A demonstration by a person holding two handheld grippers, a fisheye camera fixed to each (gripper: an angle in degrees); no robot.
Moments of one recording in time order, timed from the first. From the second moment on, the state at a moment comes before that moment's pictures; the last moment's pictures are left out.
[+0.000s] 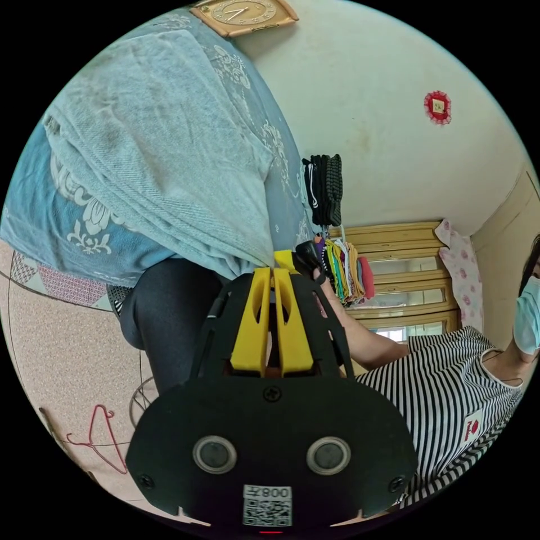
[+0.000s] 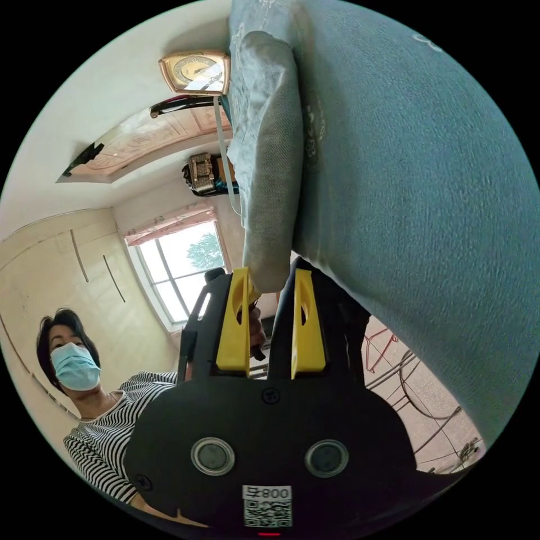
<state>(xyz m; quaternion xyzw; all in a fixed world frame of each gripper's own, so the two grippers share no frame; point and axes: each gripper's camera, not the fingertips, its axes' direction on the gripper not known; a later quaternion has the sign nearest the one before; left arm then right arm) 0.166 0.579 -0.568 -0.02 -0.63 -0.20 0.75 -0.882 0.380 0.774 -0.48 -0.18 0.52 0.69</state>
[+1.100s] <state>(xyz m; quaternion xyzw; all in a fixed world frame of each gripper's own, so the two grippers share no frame) 0.287 0.564 -0.701 0.36 -0.56 -0.12 0.74 -0.887 0.458 0.812 -0.42 -0.24 0.52 0.71</state>
